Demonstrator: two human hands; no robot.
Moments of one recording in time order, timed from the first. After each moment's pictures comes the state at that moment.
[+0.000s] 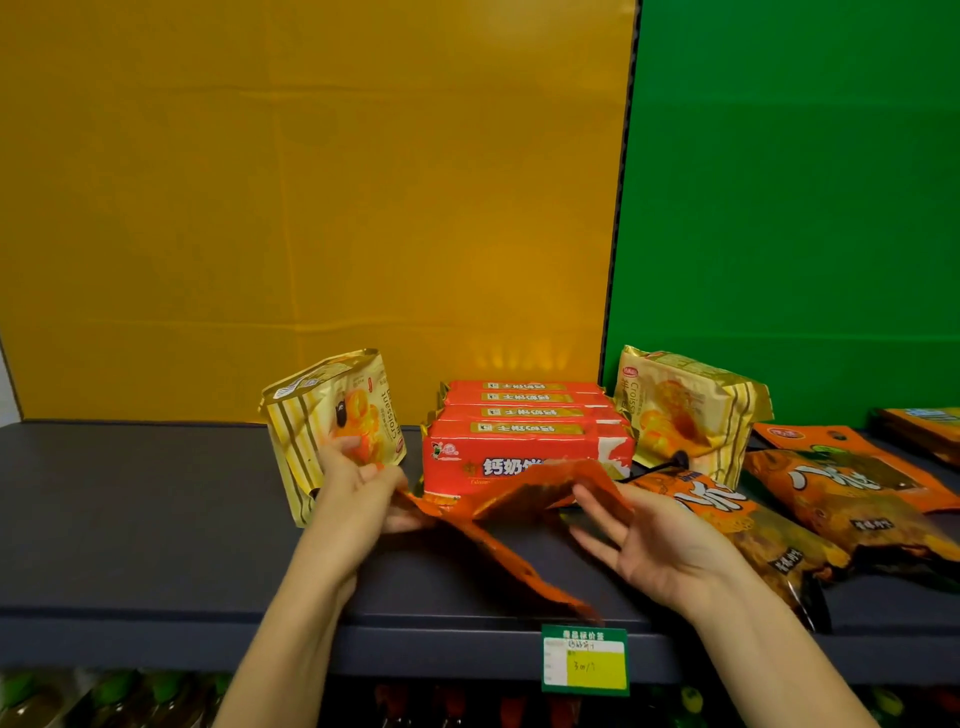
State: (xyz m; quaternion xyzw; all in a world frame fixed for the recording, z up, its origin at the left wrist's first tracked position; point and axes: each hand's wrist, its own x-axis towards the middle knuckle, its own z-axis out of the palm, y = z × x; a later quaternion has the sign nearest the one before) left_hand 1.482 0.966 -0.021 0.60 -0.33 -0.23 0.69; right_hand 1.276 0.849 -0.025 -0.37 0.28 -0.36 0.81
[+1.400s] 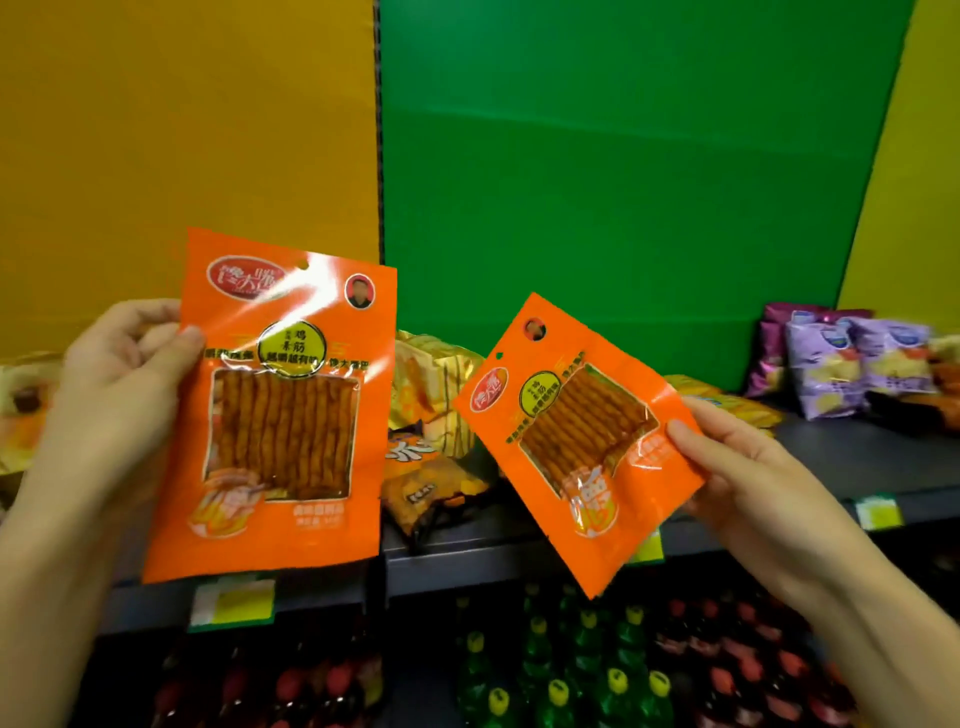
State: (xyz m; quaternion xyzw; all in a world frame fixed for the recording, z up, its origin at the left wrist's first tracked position) left_hand 1.313 0.950 0.047 0.44 -0.46 -0.05 0.77; right_hand 0.968 0.849 0.019 -0.62 0.22 -0.49 0.57
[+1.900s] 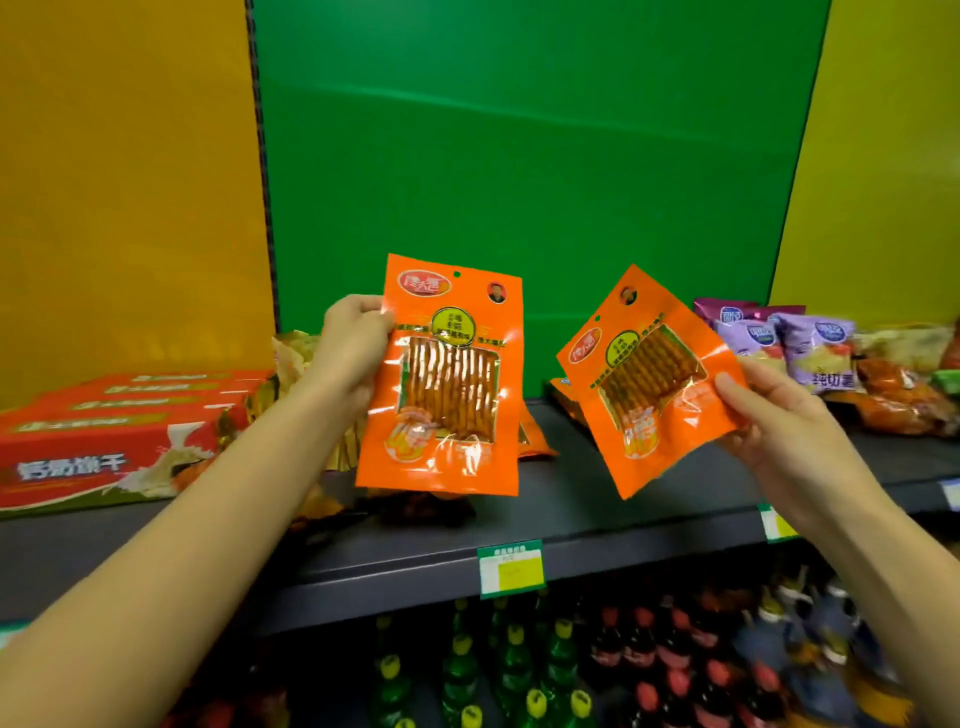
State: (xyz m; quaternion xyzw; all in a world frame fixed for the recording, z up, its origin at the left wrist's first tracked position) left_hand 1.152 0.747 0.070 0.51 -0.44 -0.25 0.70; right_hand 0.844 0.731 0.028 -0.60 0.26 -0.61 0.45
